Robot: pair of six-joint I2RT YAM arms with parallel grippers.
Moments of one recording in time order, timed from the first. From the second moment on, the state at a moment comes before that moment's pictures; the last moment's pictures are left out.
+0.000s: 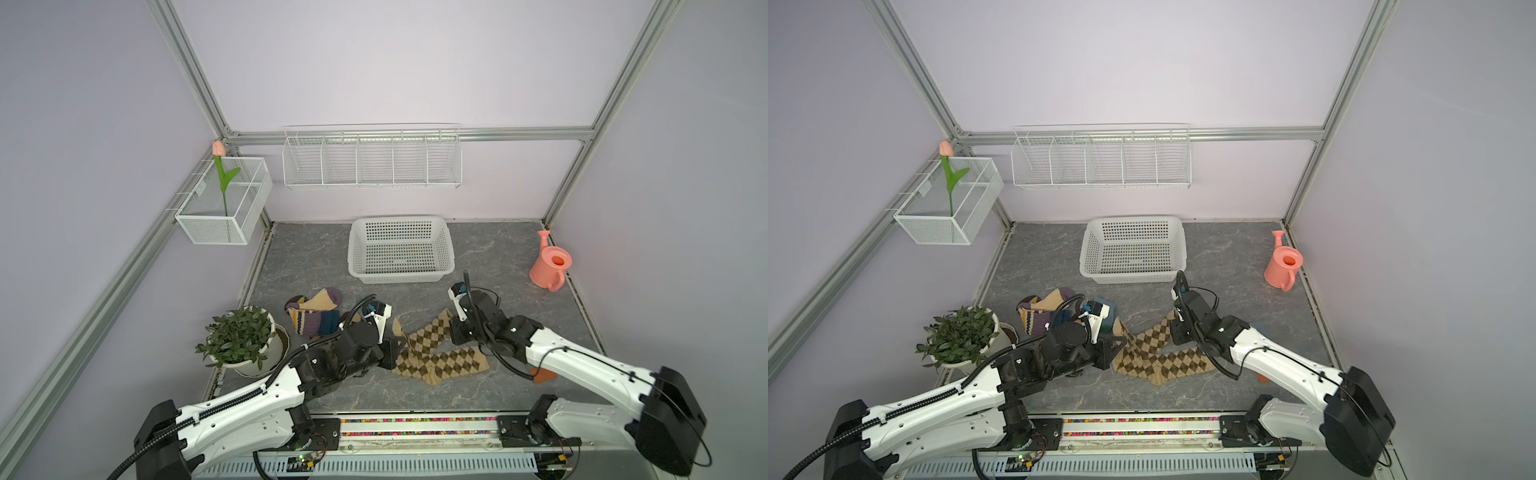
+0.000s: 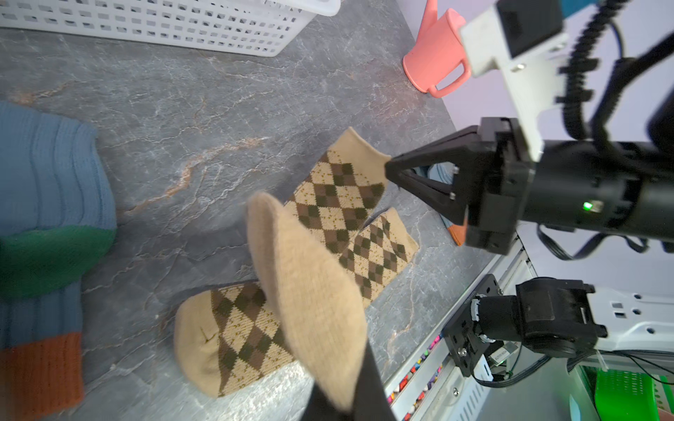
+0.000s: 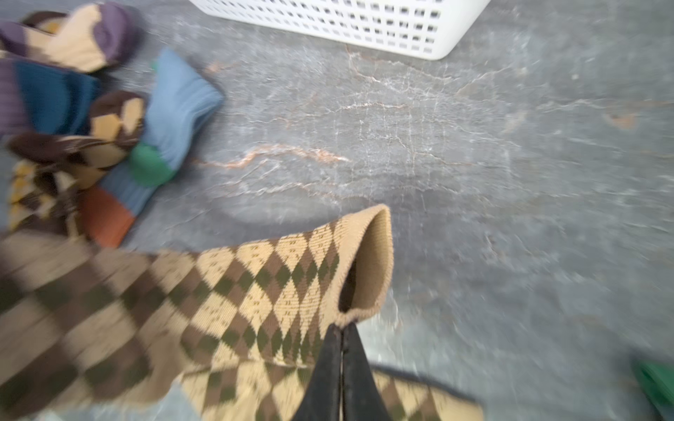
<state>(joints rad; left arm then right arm) -1.07 0.91 0.58 -0.22 -0.02 -0.75 0.80 1.11 0.74 -0.50 0.13 0.41</state>
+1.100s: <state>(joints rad) -1.07 1.02 0.61 -0.19 0.16 -0.76 0.83 0.76 0.64 -0.82 0.21 0.51</state>
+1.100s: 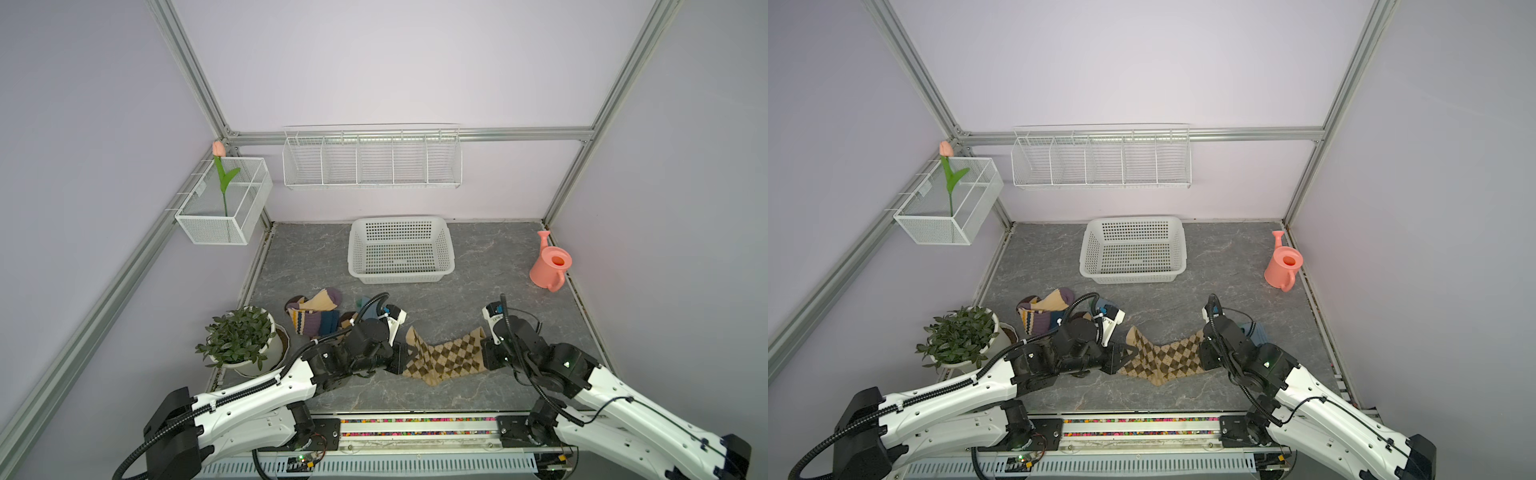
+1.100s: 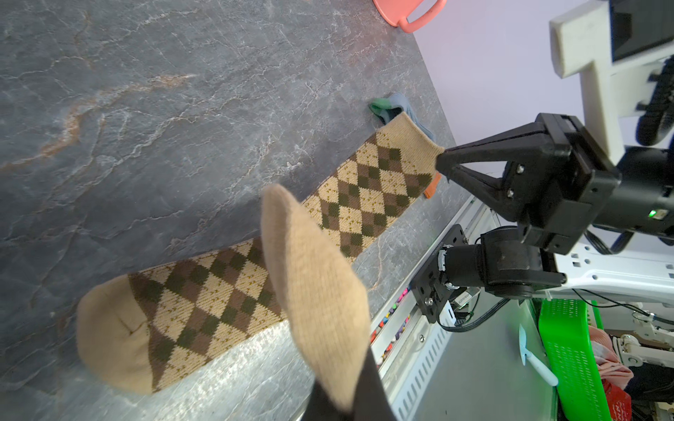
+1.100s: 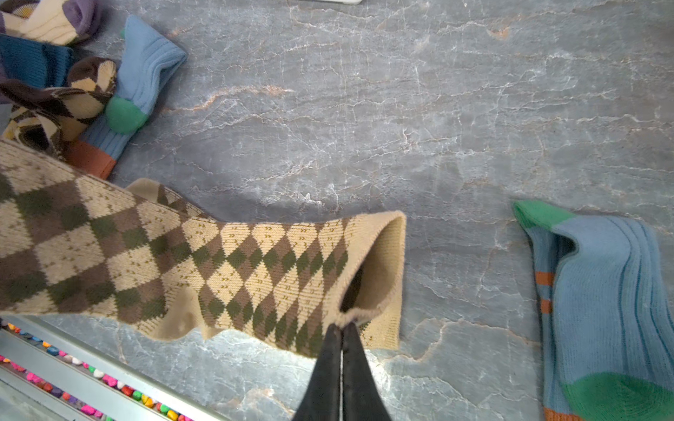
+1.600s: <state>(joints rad) -1.07 1.10 0.60 -0.24 0.12 -0.75 0.82 0.76 0.56 -0.80 0.23 0.57</state>
